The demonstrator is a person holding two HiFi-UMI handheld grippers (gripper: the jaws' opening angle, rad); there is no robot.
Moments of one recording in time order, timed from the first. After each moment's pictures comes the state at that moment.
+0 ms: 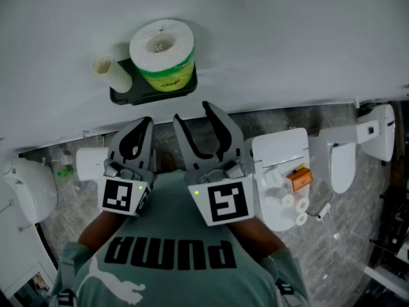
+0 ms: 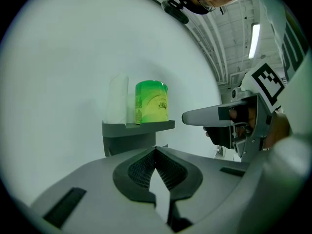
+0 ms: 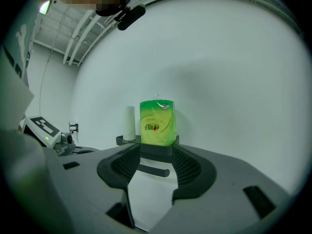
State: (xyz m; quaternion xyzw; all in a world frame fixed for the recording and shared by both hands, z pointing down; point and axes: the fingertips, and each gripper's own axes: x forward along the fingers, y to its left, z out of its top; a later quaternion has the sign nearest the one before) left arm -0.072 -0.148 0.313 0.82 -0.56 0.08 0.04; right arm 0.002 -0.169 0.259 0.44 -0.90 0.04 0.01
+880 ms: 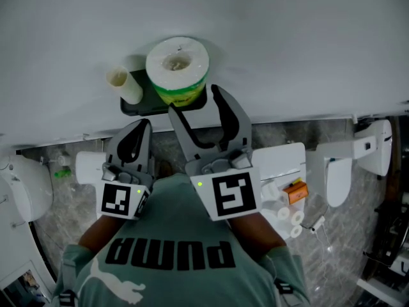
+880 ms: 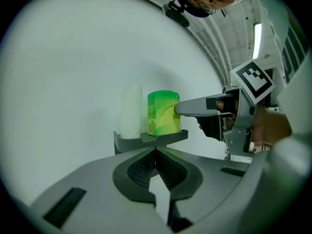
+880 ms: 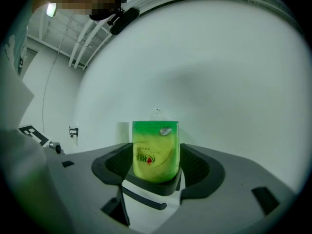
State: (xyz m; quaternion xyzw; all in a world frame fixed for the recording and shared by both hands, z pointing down) left arm -0.095 -0.161 0.292 0.80 -0.59 0.05 0.03; right arm -0.019 -0.208 0.216 0.42 -0.91 0.01 -0.01
